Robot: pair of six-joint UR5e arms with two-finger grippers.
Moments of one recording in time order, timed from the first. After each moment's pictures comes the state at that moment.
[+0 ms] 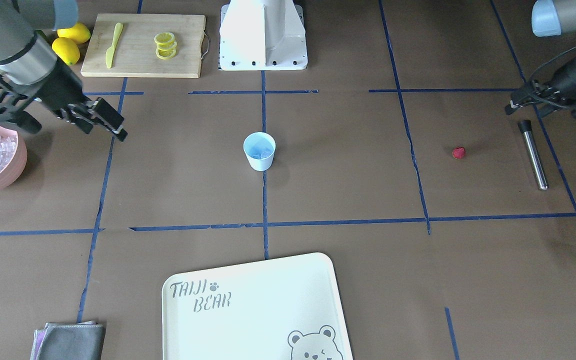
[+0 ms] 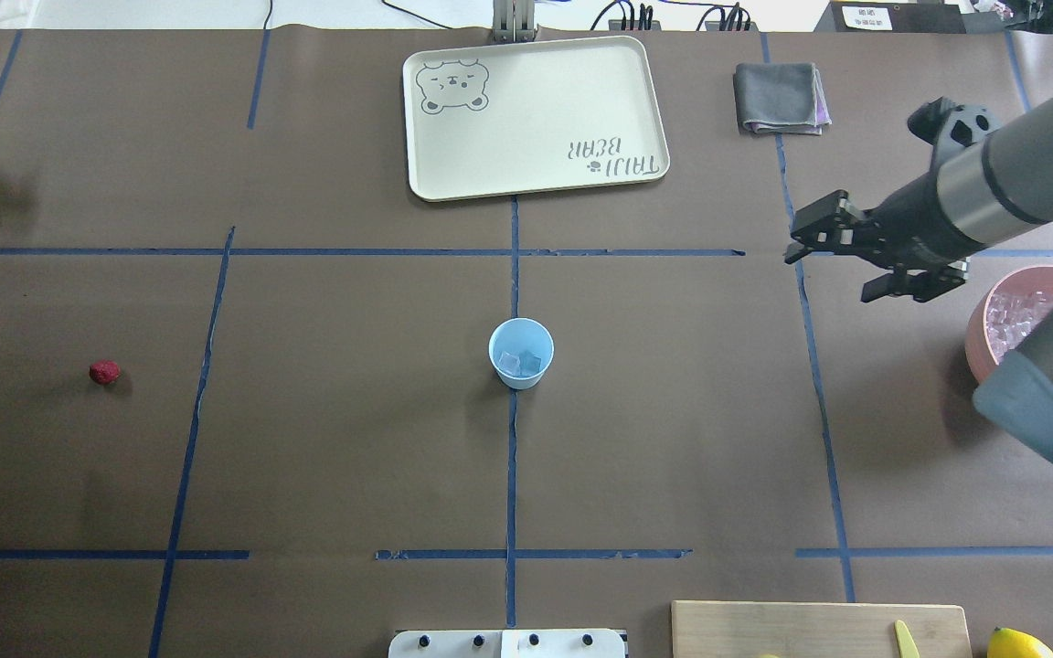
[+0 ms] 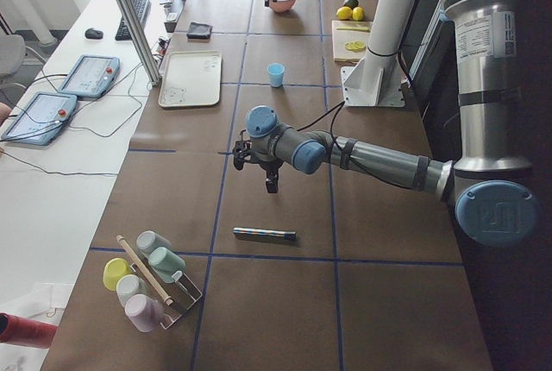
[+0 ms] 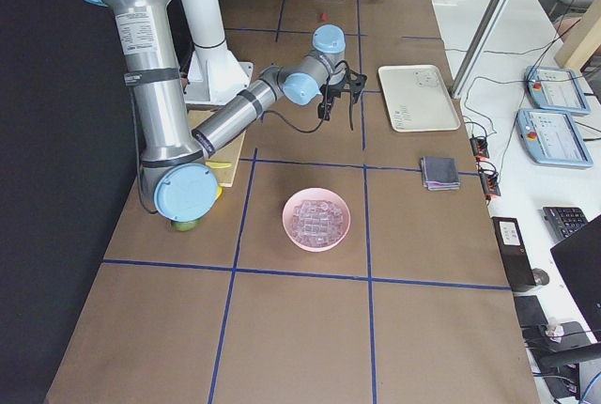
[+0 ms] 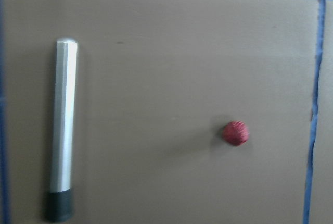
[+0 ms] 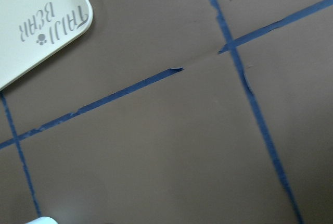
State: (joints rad) left arm -1.07 -1.43 -1.90 -1.88 -2.36 -0.69; right arm 0.94 -1.44 2.04 -1.37 2.22 1.31
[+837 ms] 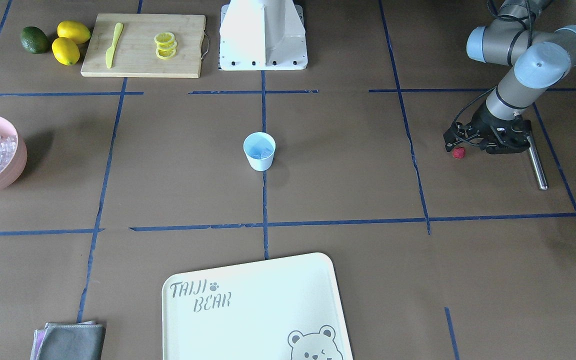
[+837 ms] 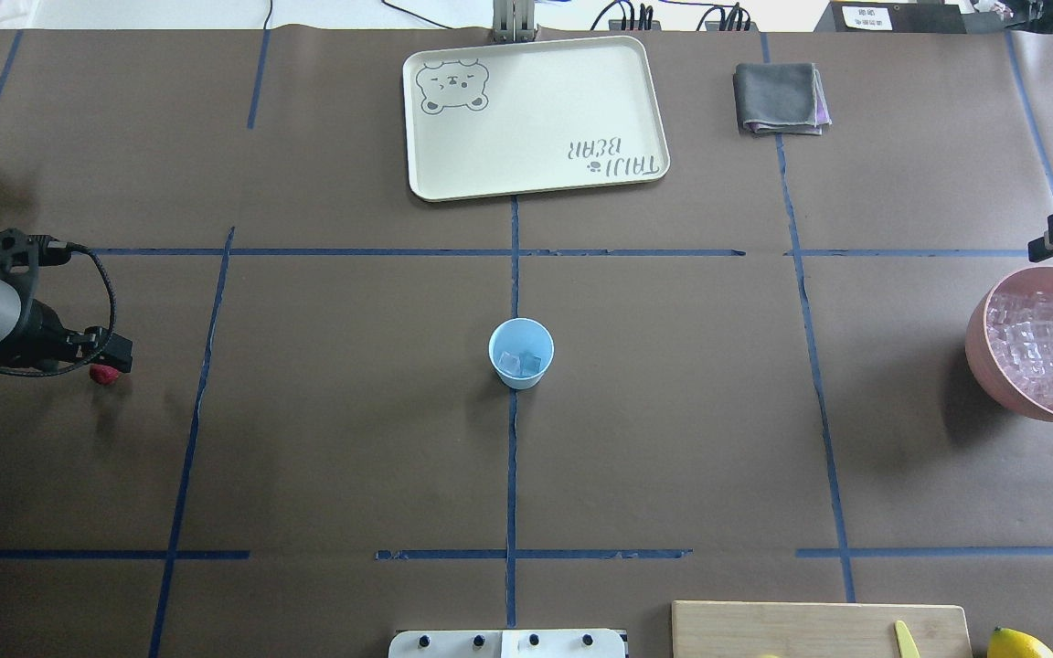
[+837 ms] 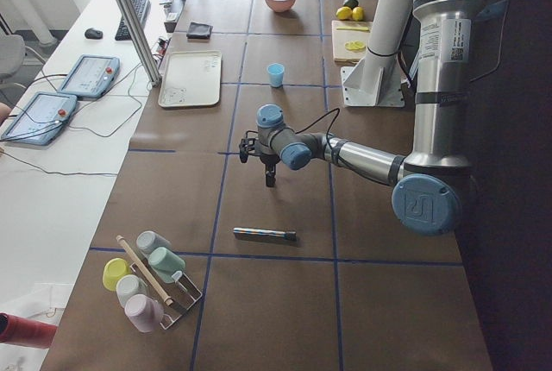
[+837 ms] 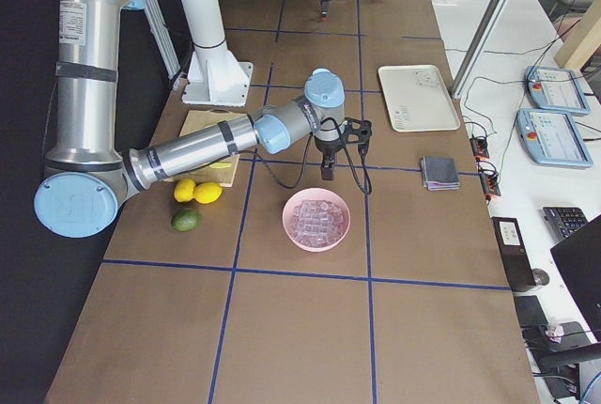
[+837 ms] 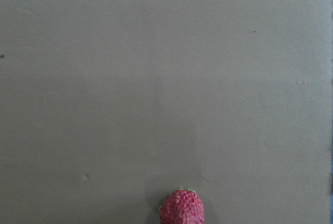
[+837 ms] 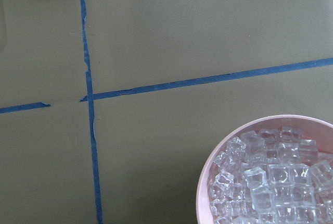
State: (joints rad) left arm -0.82 -1.55 -1.74 -2.05 -2.09 -0.97; right arm 1.25 -1.67 2.01 -1.38 2.33 0.74
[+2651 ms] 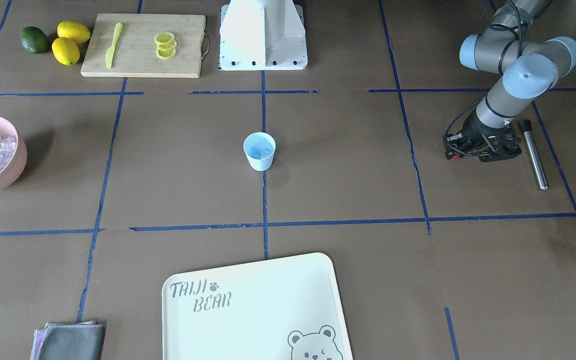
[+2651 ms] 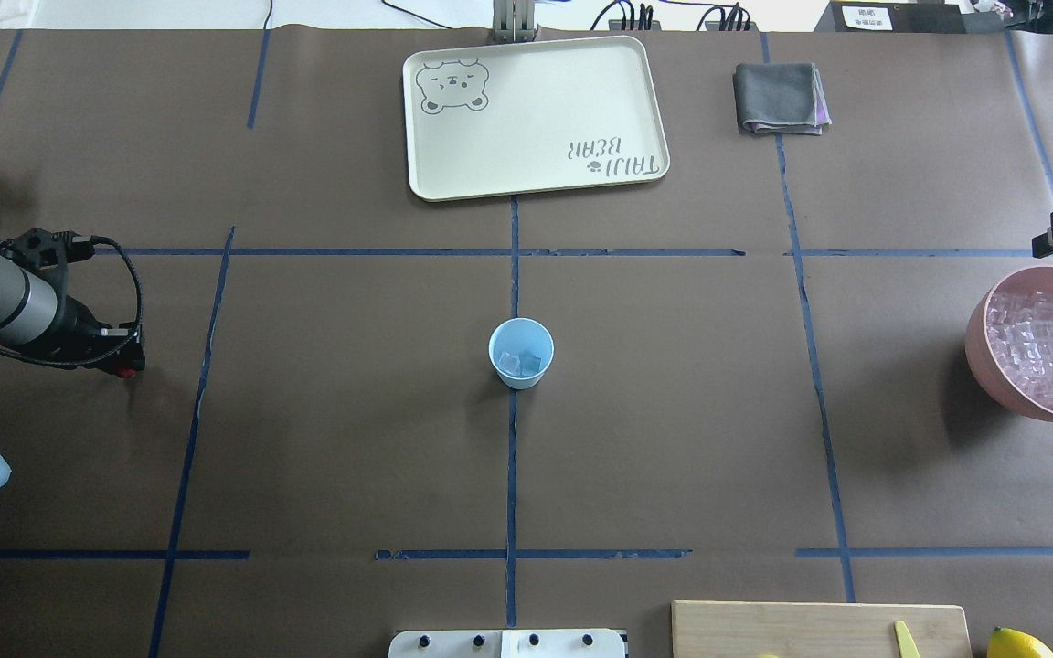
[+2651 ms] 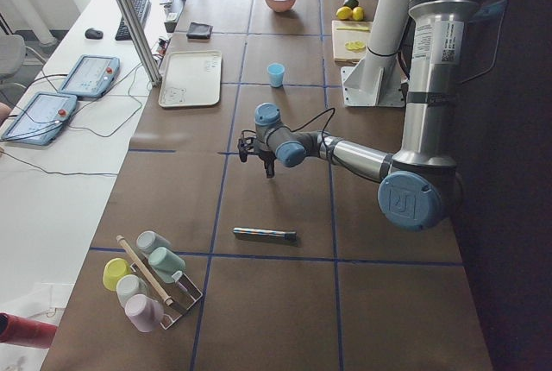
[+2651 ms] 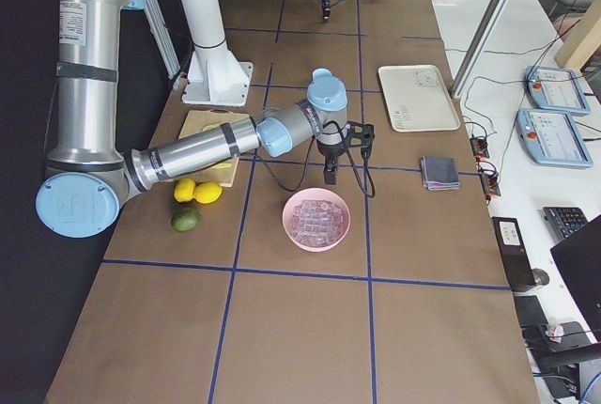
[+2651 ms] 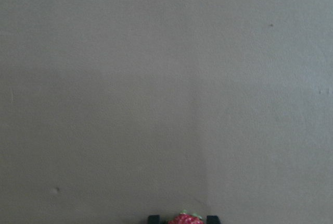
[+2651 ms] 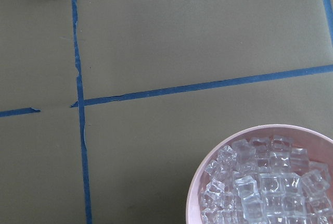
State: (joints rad) left arm -0.80 -1.63 -1.71 -2.06 -2.09 -1.17; right arm 1.25 -1.66 1.99 -1.37 2.32 0.73
